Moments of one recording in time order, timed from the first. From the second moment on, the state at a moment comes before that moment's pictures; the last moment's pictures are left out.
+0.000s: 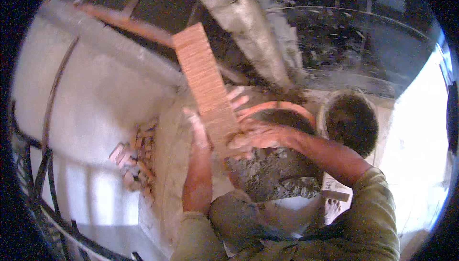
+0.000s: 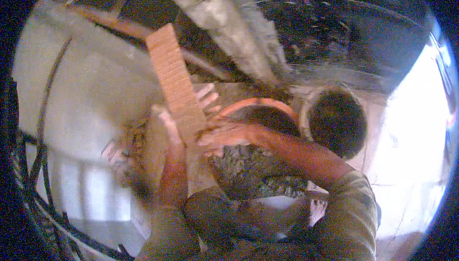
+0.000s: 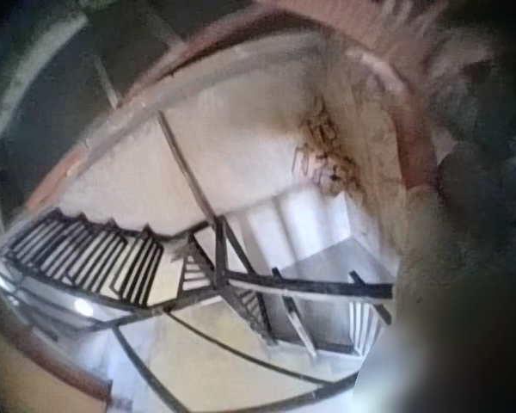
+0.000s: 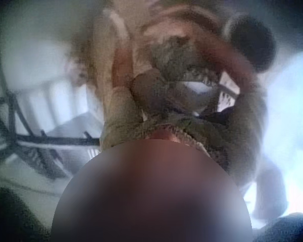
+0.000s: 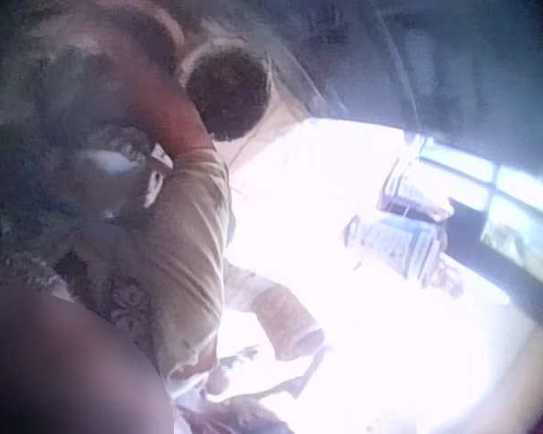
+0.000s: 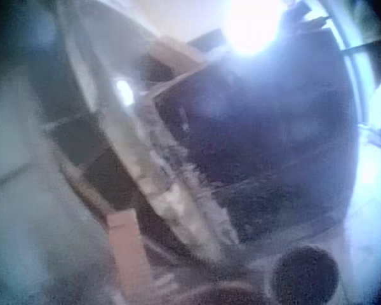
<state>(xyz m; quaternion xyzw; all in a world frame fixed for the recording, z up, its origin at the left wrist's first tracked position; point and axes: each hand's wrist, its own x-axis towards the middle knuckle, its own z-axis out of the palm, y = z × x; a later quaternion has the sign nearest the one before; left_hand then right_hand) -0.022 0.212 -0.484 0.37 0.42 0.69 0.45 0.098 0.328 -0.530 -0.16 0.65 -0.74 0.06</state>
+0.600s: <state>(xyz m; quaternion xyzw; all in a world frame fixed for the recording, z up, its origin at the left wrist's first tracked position) -0.032 0.160 -0.505 0.15 0.38 0.80 0.44 0.167 0.408 -0.529 0.01 0.94 -0.33 0.06</state>
